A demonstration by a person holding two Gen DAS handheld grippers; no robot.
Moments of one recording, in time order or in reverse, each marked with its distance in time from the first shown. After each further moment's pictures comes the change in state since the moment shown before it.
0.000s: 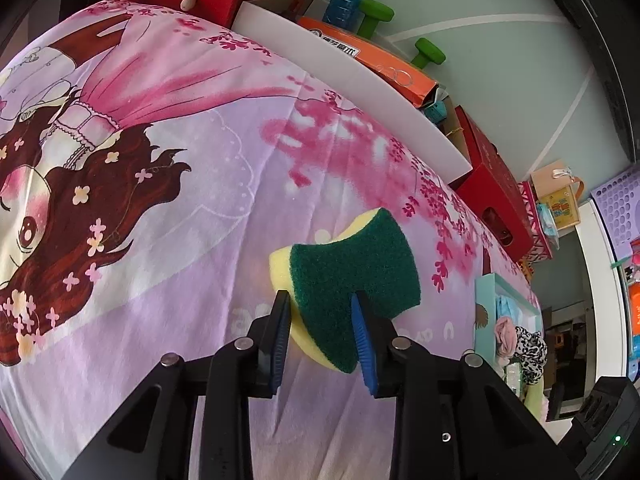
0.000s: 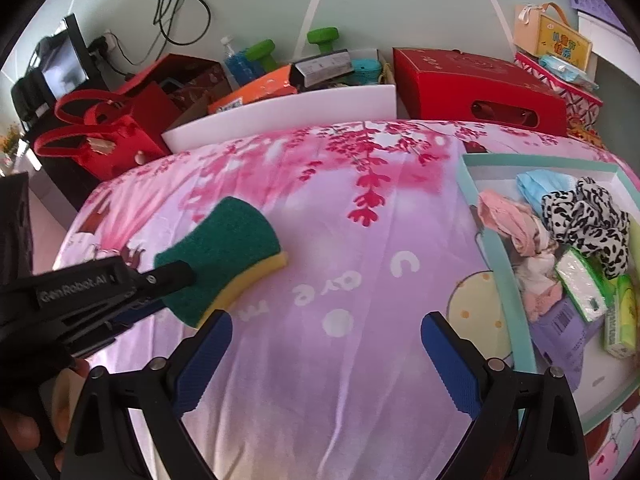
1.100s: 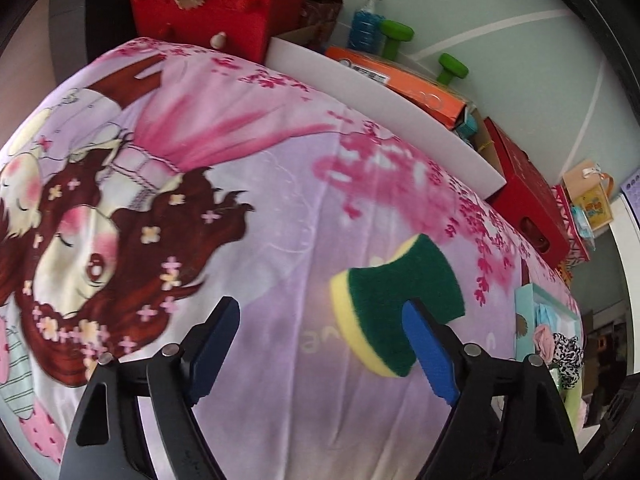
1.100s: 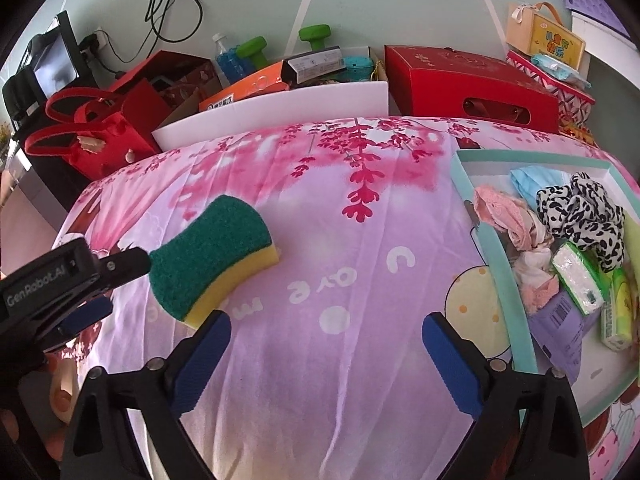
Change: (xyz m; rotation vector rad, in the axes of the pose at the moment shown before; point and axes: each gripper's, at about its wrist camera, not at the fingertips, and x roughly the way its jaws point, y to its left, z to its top) left arm -0.018 0.007 0.006 0.059 -0.080 0.162; right arm 0.004 0.003 -0.001 0.001 0.012 -0.059
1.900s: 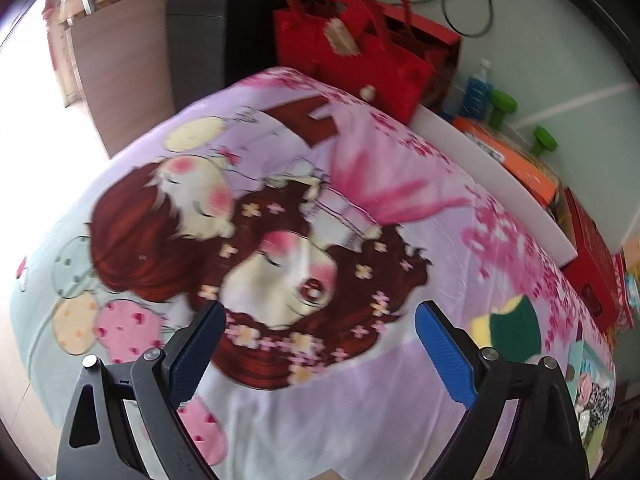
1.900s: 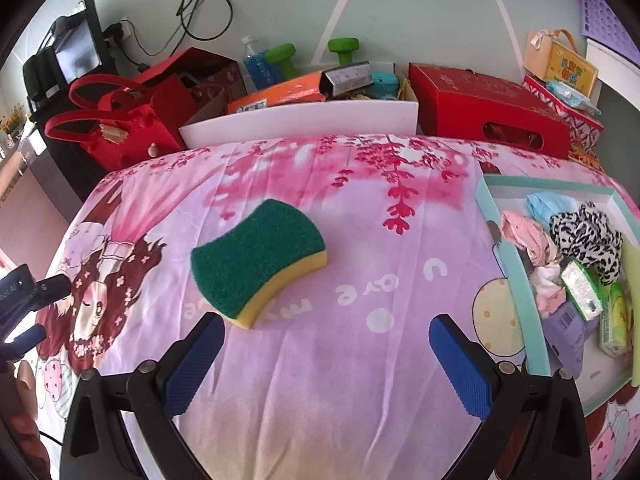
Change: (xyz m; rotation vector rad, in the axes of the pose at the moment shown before) left arm -0.071 0.088 0.001 -0.168 -0.128 0.263; right arm -0.013 0.031 -0.002 -0.053 -0.025 0.004
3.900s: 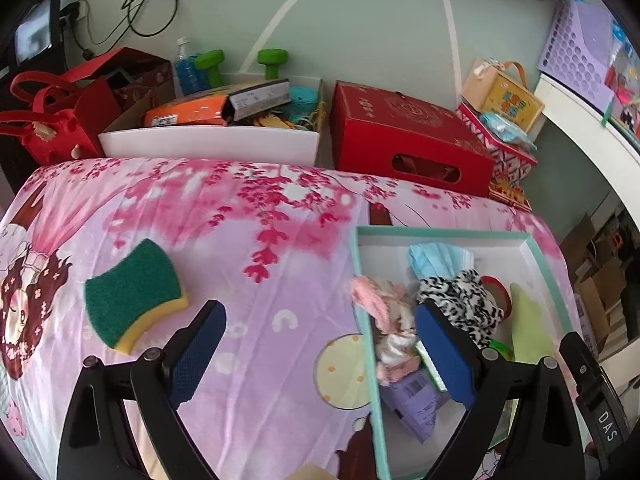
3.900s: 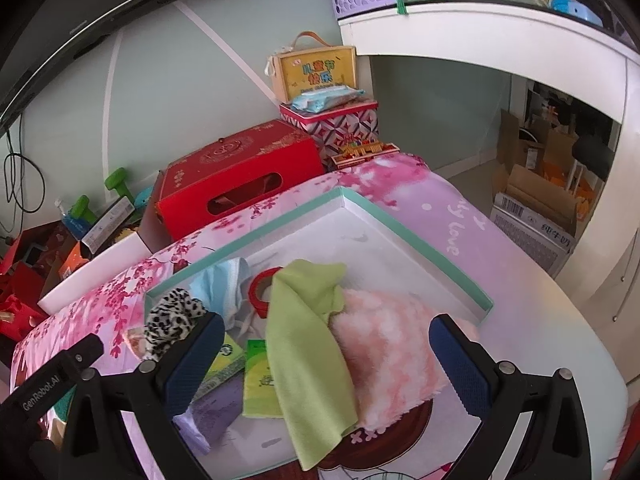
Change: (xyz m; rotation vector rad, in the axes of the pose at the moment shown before) left arm -0.039 -0.297 -0.126 0.527 -0.024 -0.308; right arm -0.110 -0.269 -0.008 0.447 -0.225 -0.349
